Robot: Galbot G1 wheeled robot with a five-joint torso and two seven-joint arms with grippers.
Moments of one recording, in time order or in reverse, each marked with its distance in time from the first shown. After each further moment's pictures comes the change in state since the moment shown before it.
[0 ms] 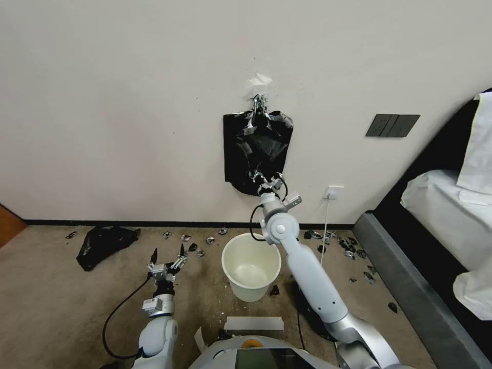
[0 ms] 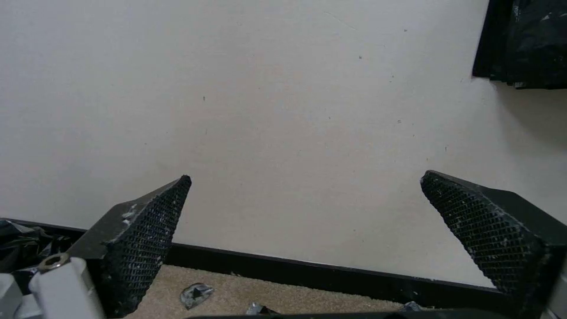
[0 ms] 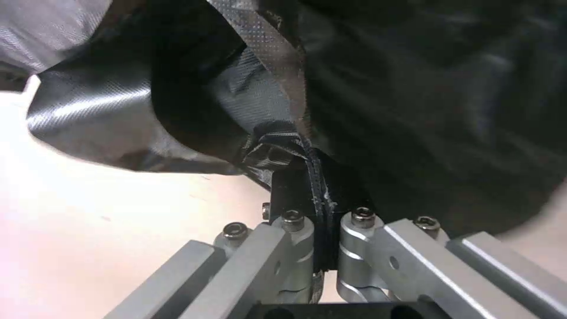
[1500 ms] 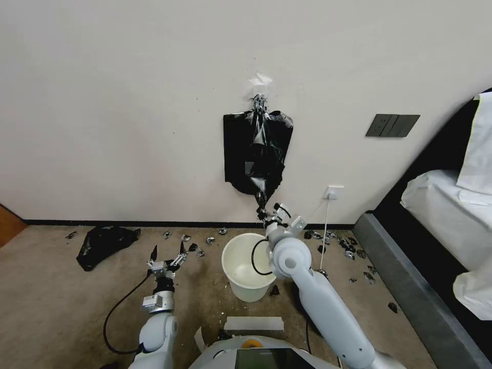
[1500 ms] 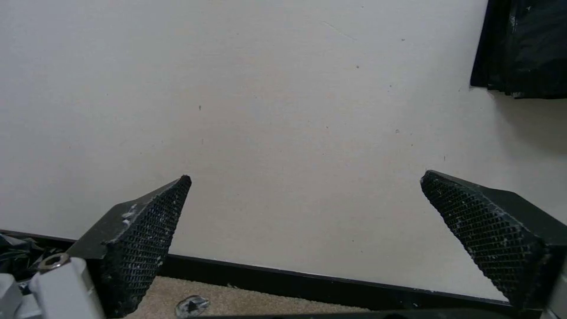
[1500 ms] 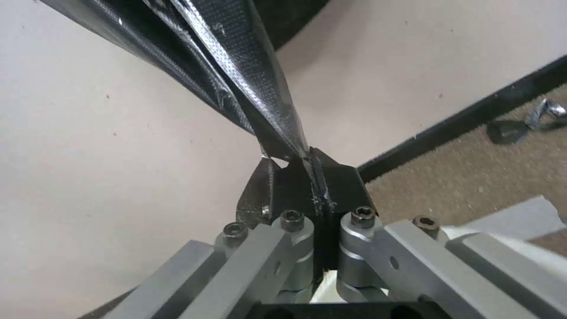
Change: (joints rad) left arm -0.019 0.013 0.006 0.005 -0.004 0.001 -0.001; right arm -0.244 -0.100 -0.077 0.258 -0.031 -0.203 0.324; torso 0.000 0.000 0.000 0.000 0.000
